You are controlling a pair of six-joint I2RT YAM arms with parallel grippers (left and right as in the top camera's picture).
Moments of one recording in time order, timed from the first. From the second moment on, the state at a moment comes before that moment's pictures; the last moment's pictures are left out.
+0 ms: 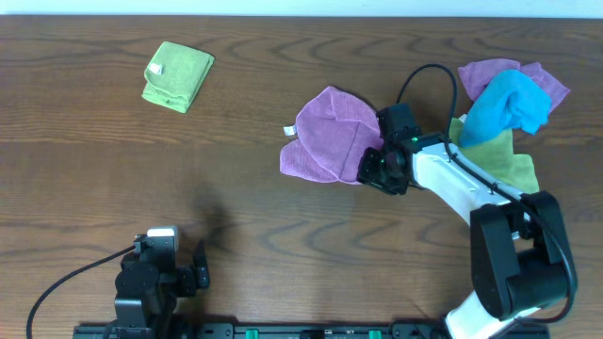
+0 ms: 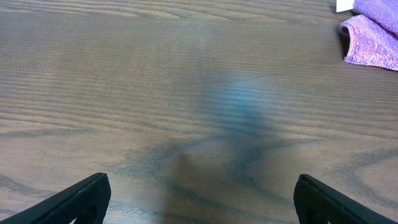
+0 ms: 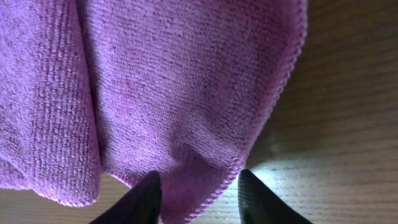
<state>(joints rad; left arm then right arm) -0.06 0.01 0.31 -0.95 -0.03 -0.06 0.29 1.80 1.04 -0.58 -0.19 0.66</state>
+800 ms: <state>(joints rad) -0.06 0.02 0.32 -0.81 0.31 -0.20 0.29 1.80 1.04 -0.55 -0.24 0.66</state>
